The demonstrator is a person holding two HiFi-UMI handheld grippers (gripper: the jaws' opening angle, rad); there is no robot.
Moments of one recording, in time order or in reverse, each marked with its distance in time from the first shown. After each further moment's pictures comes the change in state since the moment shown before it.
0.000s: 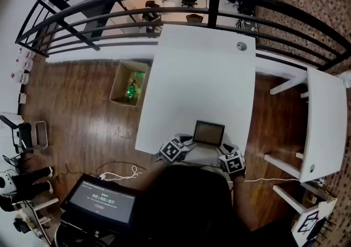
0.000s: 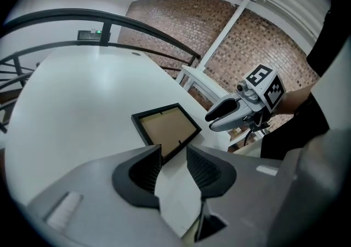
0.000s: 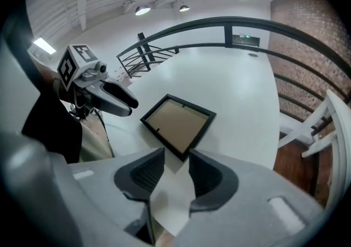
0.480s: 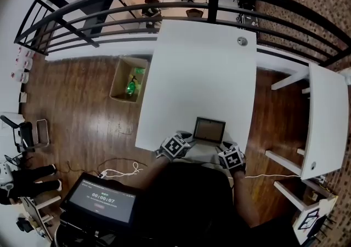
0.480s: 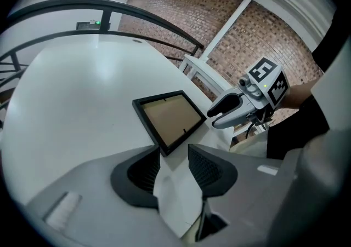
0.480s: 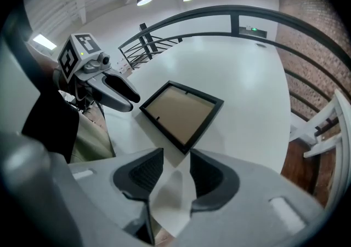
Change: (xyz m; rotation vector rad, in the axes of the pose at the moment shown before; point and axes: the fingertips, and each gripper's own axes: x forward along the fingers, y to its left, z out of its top) left arm 0.010 0.004 -0.020 -0.015 0.097 0.006; right arm 0.014 0.006 -0.017 -0.031 0.086 0.030
